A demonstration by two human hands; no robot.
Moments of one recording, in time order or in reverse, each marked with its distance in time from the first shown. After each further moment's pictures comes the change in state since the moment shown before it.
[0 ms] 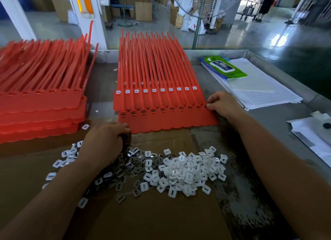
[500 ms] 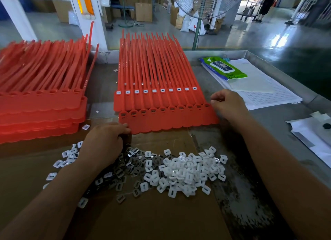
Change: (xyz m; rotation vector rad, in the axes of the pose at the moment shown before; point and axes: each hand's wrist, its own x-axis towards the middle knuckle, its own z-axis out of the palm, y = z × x) left_hand 0.001 -0.001 0.000 0.005 -0.009 0.000; right_hand -0.016 -0.001 -0.008 -0.070 0.140 -0.097
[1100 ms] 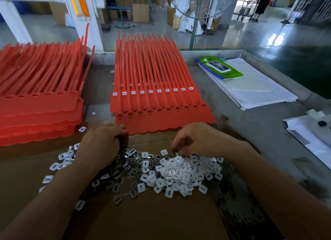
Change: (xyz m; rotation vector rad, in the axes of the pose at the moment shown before) left_hand 0.001 -0.001 0.001 0.040 -0.017 -0.008; right_hand -0.074 -0.038 0.009 -0.108 -0.768 -0.403
